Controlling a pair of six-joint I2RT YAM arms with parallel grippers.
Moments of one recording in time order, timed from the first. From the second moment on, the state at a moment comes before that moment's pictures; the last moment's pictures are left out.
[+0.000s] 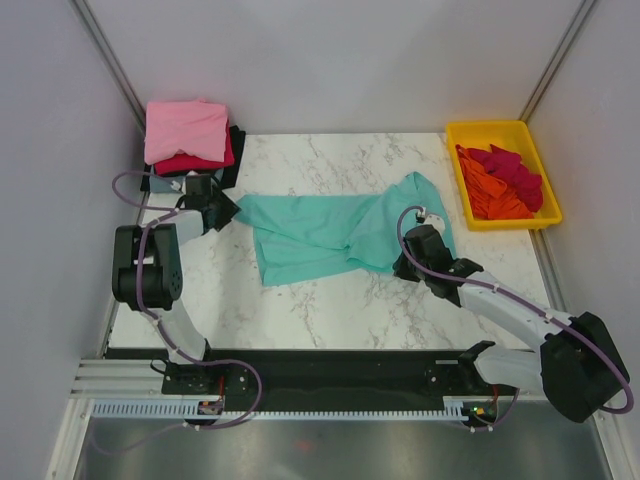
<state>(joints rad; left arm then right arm) 0.03 1.81 1.01 0.02 0.03 -0.74 0.54 1.17 0.60 -0.23 0.18 0.68</state>
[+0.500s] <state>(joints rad) 0.02 1.83 0.98 0.08 0.03 -0.80 0.50 1.21 0.61 -0.23 0.17 0.65</state>
